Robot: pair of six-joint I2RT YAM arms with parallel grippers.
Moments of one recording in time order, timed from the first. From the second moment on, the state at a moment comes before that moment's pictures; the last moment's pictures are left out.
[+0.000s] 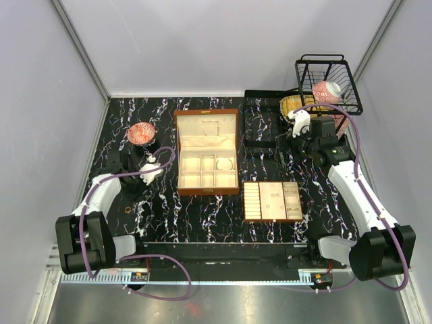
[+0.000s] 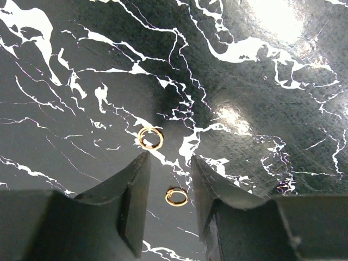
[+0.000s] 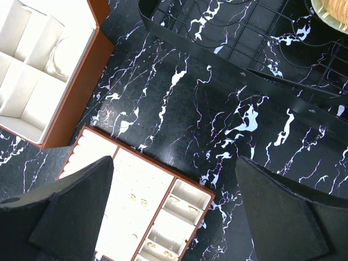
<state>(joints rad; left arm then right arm) 0.15 1.23 0.68 -0.74 0.28 0.97 0.17 1.20 1.03 -0.53 -0.27 -0.17</state>
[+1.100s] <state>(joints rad) 0.15 1.30 0.66 -0.65 0.26 1.02 0.16 1.22 1.03 -0.53 -0.25 -0.17</state>
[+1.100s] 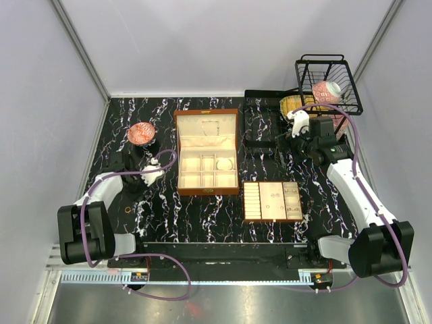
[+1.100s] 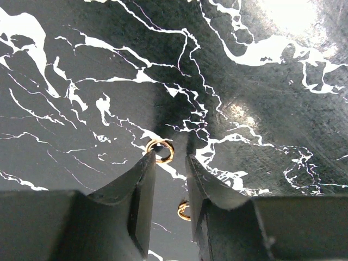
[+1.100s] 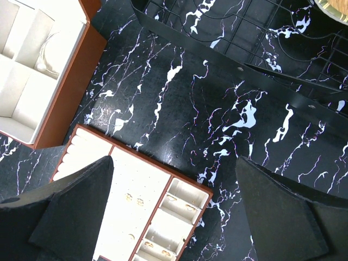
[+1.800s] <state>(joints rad) 0.15 1.30 0.62 -0.59 0.26 1.04 0.16 1.23 1.03 -0.54 -0.25 -0.18</state>
